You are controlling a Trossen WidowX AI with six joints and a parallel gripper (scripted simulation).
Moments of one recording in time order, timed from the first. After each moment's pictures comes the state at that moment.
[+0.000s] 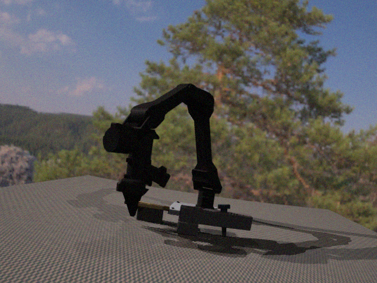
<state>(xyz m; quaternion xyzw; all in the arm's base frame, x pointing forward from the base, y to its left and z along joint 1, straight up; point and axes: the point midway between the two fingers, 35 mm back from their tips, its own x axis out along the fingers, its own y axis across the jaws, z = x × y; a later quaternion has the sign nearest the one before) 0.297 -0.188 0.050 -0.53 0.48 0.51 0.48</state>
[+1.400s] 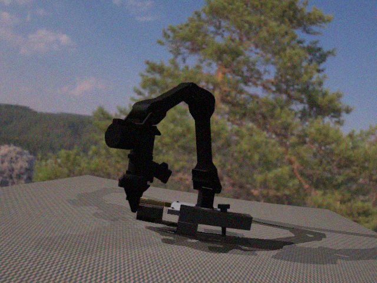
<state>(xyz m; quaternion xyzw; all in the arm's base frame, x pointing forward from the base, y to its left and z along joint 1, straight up) 0.296 -0.185 0.059 -0.53 0.48 0.51 0.48</state>
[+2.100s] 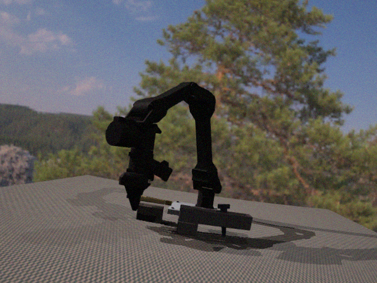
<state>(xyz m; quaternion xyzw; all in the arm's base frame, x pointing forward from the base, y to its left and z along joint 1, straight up) 0.296 -0.184 0.064 -0.53 0.48 0.51 0.48</state>
